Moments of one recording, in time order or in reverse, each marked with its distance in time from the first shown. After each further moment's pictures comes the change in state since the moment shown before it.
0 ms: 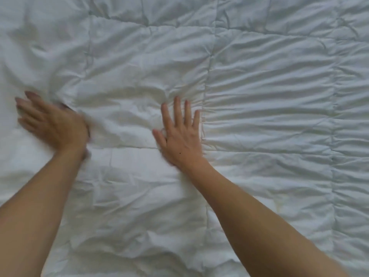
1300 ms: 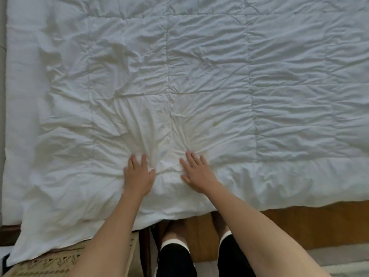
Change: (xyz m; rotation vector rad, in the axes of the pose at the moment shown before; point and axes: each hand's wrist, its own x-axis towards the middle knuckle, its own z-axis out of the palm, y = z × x) left_hand -0.360 -0.078 -0.170 0.365 -0.934 0.595; right_hand -0.343 0.057 -0.023 0.014 -0.571 -0.059
